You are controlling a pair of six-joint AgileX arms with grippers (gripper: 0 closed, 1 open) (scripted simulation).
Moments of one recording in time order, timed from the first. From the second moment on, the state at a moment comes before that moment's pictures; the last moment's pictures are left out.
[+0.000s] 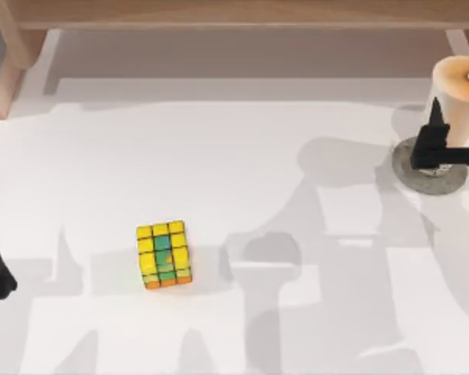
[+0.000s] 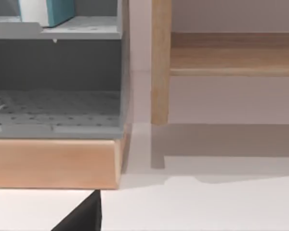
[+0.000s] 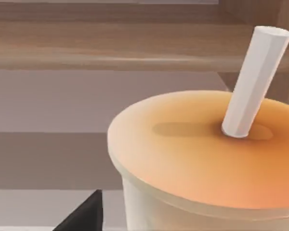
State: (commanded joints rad) left arm 0.00 0.00 0.00 0.00 0.00 0.00; right arm 0.23 1.84 0.43 1.37 0.26 0.01
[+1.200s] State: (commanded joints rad) left arm 0.00 0.00 0.00 0.00 0.00 0.00; right arm 0.17 1.20 0.30 0.88 0.20 0.01
